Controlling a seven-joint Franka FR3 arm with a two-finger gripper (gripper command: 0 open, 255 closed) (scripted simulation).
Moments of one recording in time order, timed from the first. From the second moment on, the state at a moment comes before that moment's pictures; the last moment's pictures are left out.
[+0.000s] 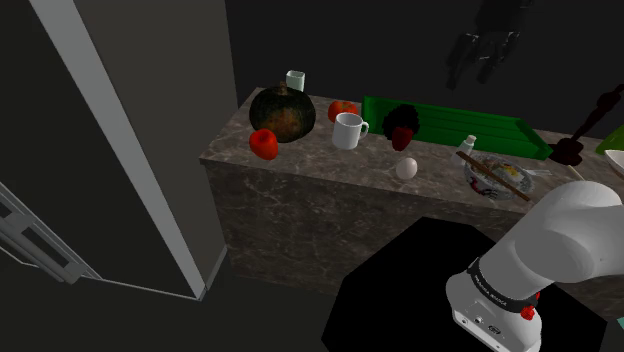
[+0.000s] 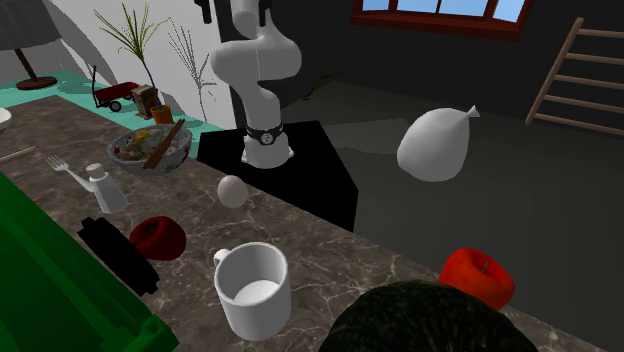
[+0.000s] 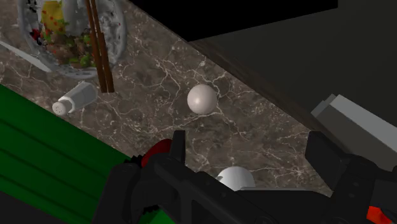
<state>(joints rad) -0.02 -0.80 -0.05 -2.26 -0.09 1.48 0.16</state>
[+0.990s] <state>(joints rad) 0.00 -0.42 -0.07 -2.26 -0.07 1.86 0.16</state>
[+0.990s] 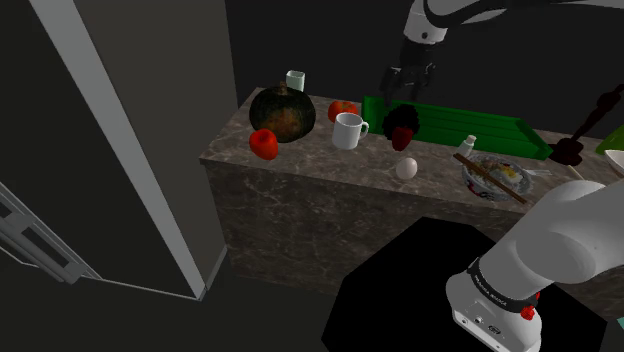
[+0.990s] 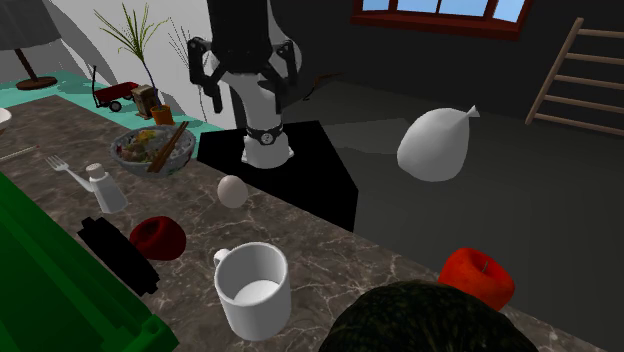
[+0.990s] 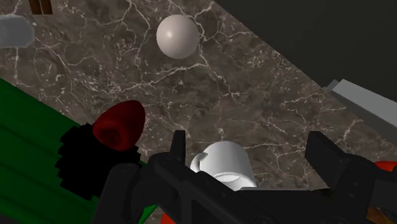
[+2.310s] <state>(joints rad) 0.02 0.26 -0.06 -1.88 0.00 2.17 0.13</state>
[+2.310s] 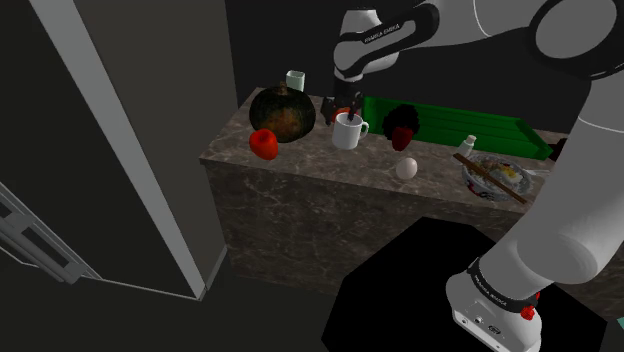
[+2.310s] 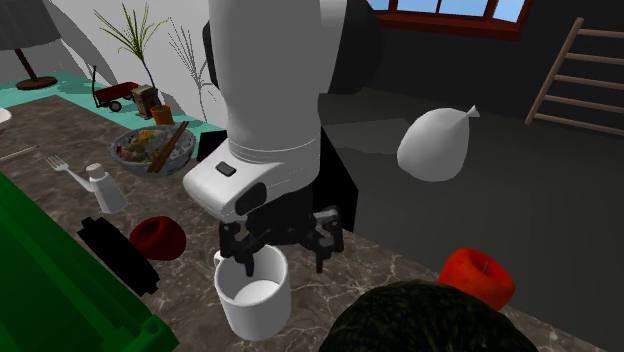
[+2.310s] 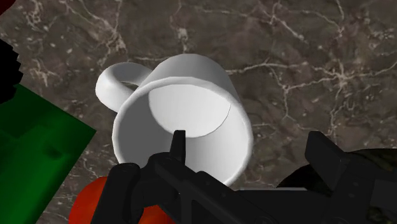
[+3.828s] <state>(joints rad) 0.02 0.31 -0.06 -1.90 0.00 2.24 0.13</state>
